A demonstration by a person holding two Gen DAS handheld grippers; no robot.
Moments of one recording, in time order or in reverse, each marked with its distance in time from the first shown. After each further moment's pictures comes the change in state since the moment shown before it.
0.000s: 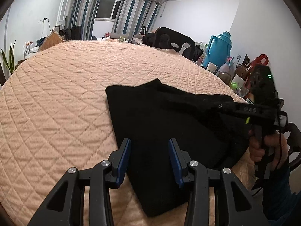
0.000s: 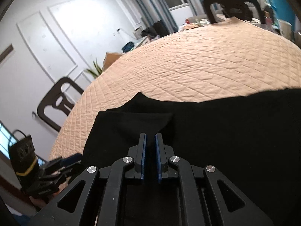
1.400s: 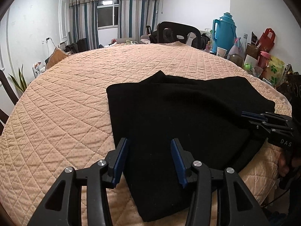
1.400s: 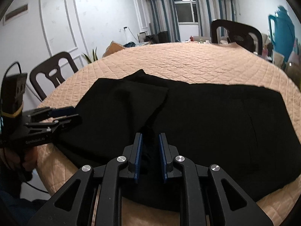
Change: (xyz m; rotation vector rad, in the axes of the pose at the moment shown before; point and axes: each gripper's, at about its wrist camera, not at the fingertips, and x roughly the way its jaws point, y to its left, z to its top) left arm 0.010 -0.026 -0.011 0.154 0.007 0.188; right arm -0.039 0.013 -0.071 -0.194 -0.105 -0.154
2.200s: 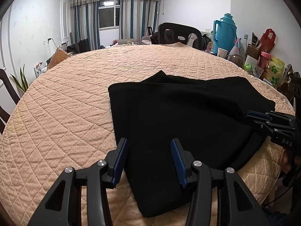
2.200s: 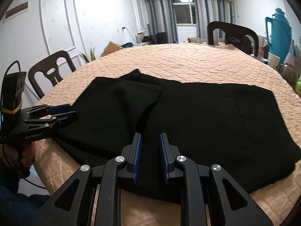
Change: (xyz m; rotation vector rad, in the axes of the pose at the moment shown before) left arm -0.001 -0.001 -0.003 -0.004 -0.008 0.006; right arm -0.010 -0.005 -0.006 -0.044 0.000 -0.087
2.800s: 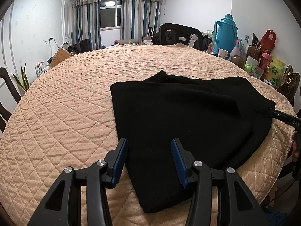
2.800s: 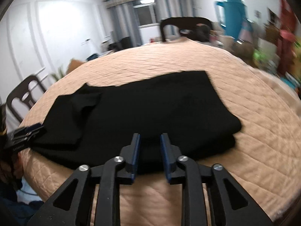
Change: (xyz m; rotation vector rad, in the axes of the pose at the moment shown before) left arm -0.005 0.003 -0.004 -0.011 -0.004 0.011; right arm -0.053 -0.090 -0.025 0.286 -0.040 -0.131
